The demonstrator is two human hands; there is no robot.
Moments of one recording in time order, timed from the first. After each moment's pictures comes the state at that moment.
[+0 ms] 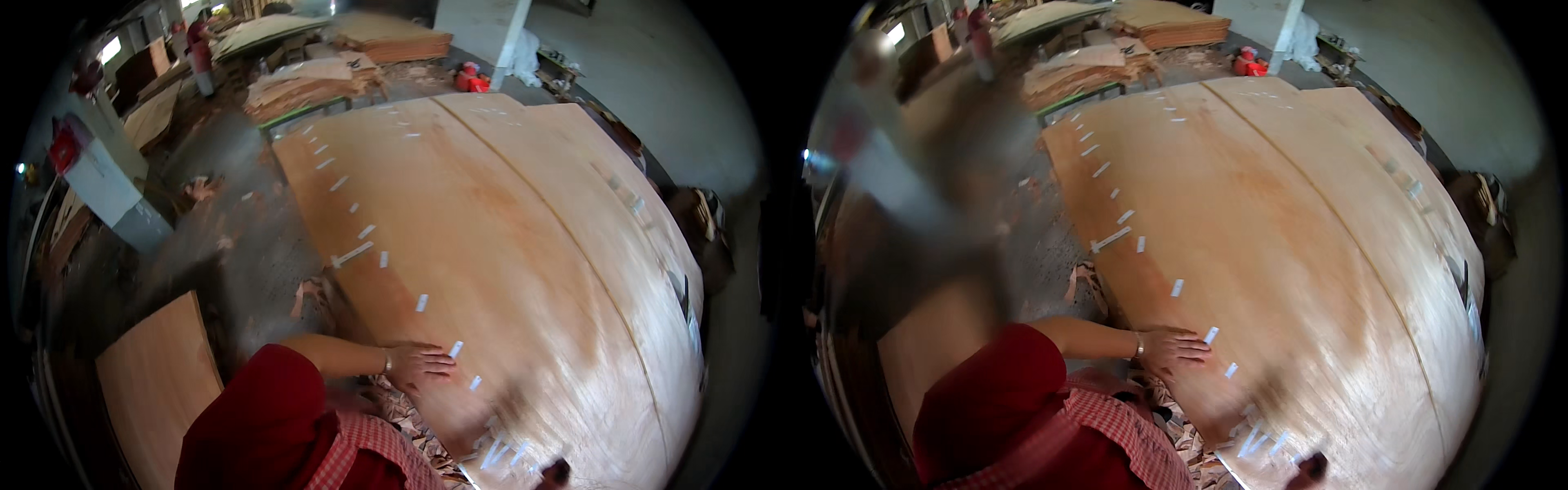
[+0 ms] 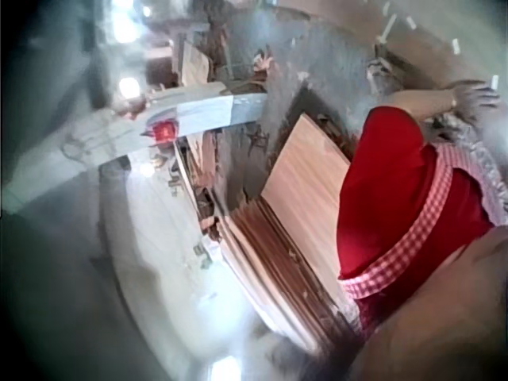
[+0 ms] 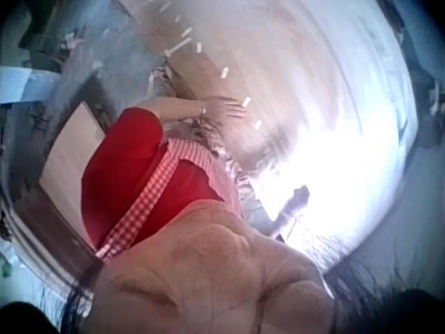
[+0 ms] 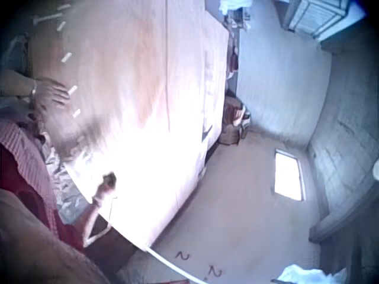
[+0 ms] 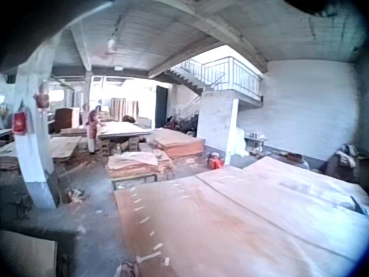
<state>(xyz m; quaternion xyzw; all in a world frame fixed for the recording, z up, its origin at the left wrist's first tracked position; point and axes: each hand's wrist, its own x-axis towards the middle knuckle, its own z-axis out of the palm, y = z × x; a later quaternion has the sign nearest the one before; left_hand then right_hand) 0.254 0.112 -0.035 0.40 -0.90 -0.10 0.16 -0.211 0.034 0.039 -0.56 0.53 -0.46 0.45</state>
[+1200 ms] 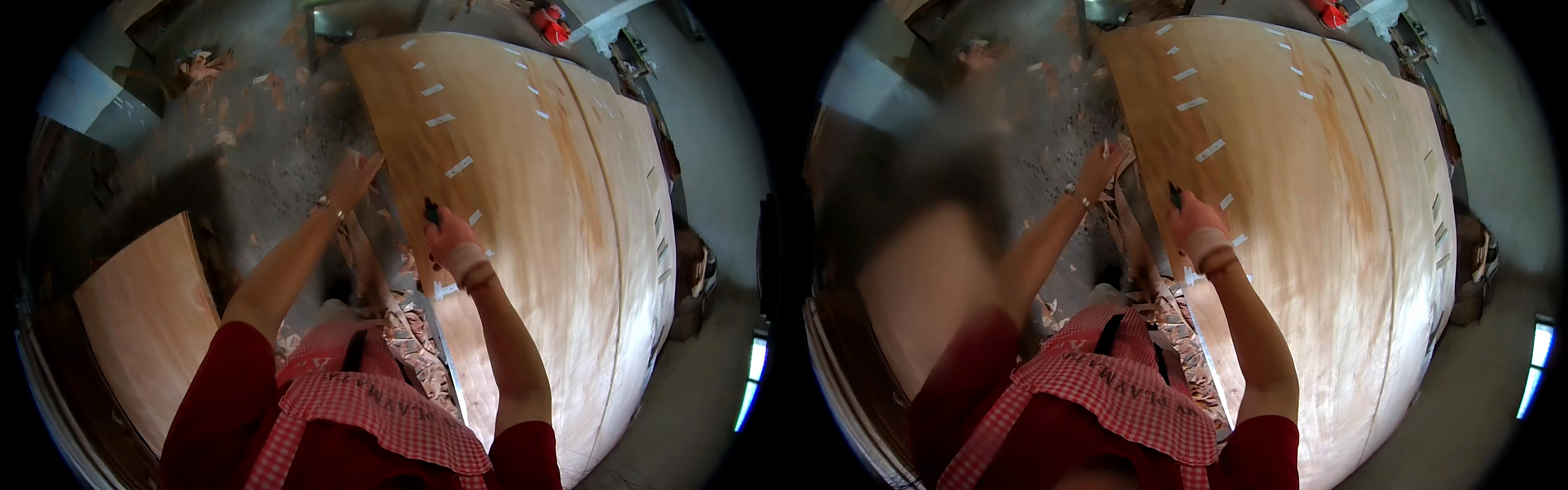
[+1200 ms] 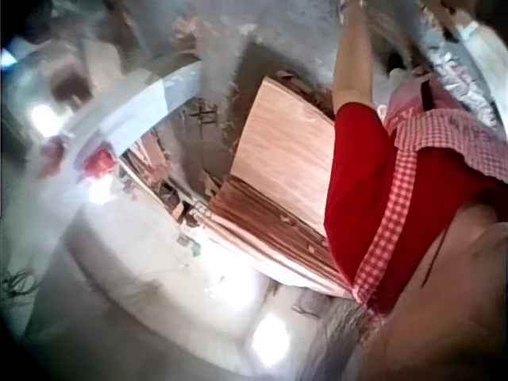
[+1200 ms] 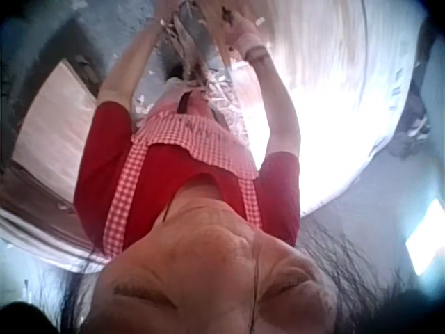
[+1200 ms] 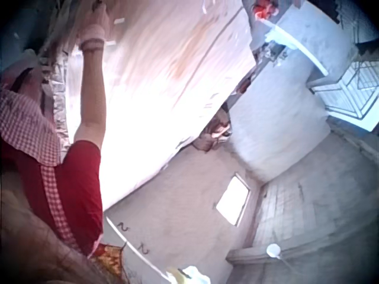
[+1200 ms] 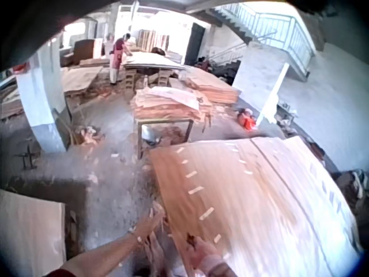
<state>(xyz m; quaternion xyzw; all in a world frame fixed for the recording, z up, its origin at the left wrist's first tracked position) 0.705 0.229 -0.071 0.78 -0.07 -0.19 0.60 0.559 0.076 0.030 -0.89 0.26 0.18 0.33</state>
